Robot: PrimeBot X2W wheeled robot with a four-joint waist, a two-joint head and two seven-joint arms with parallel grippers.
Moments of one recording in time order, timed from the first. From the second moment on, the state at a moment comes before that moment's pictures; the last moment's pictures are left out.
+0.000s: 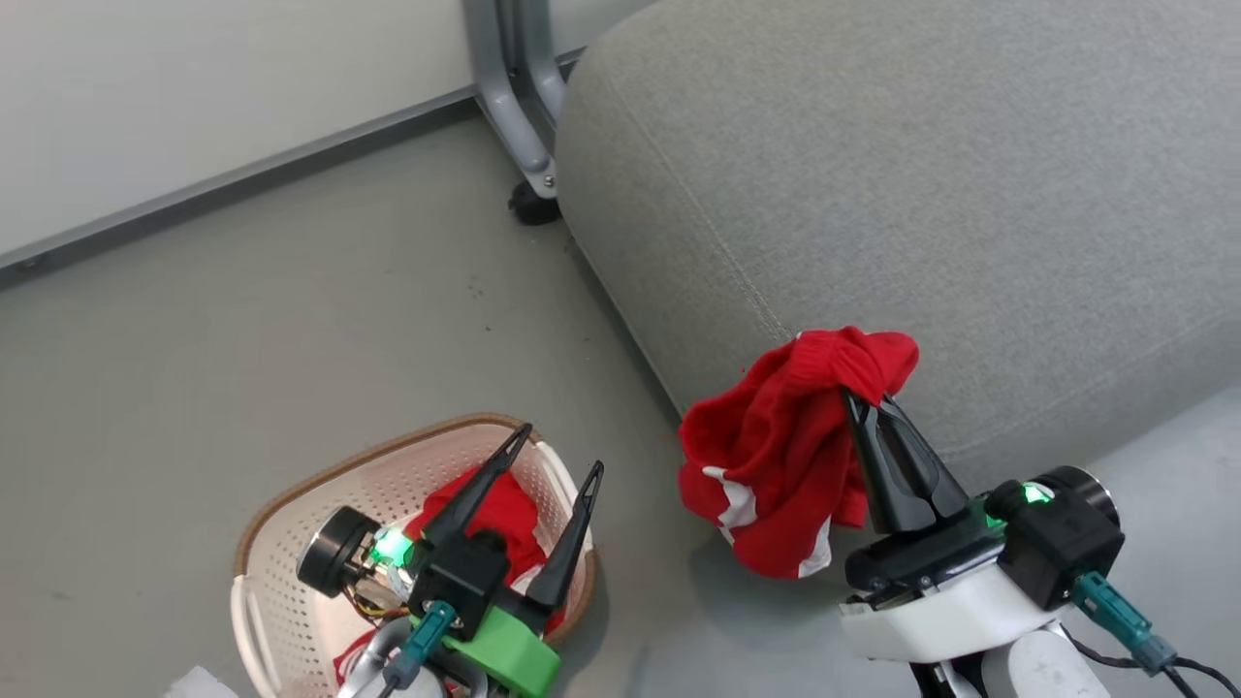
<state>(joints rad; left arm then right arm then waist) -0.22 0.27 -0.67 0.16 -0.22 0.07 -0.24 -0.03 -0.08 0.27 -0.14 0.16 0.13 -0.26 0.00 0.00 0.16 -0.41</state>
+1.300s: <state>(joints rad) -0.51 0.31 -0.80 0.10 -0.23 -0.10 -0.07 -0.82 -0.30 -0.37 0.22 0.24 0.13 -0.26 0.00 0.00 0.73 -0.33</state>
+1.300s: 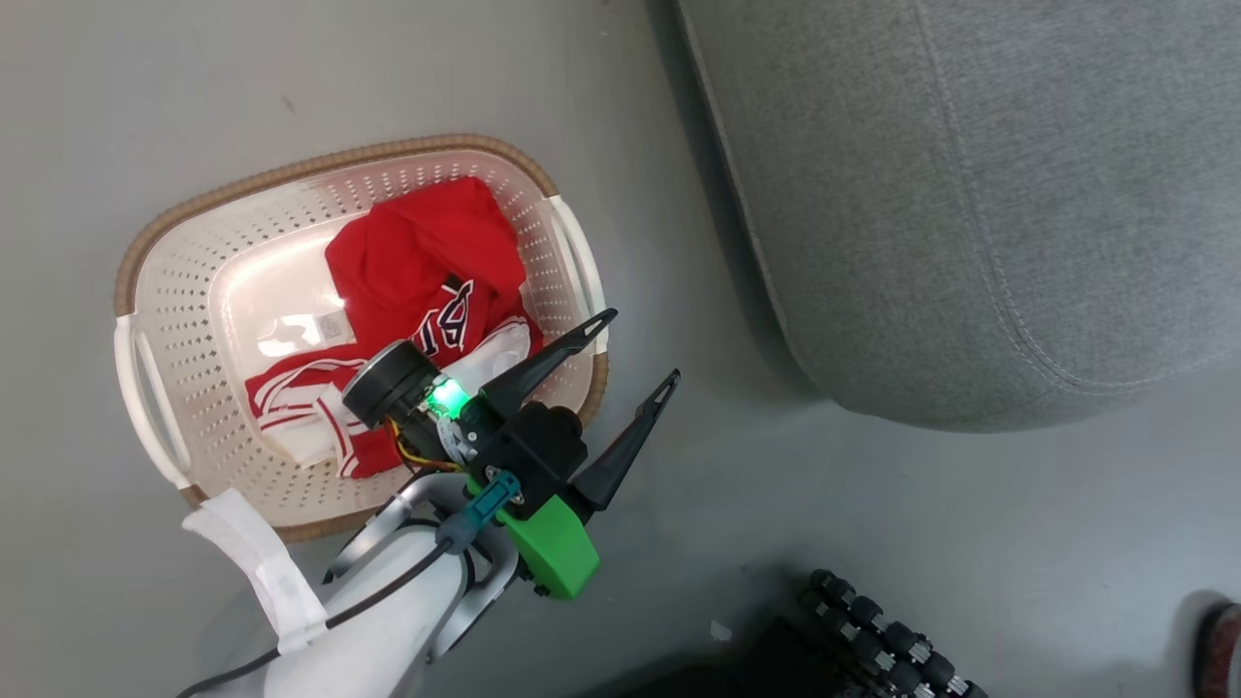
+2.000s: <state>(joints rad) -0.40 0.17 -0.68 0.28 -0.31 0.01 -0.26 -0.19 -0.05 -0.20 0.15 0.13 0.13 -0.26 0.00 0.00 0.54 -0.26</state>
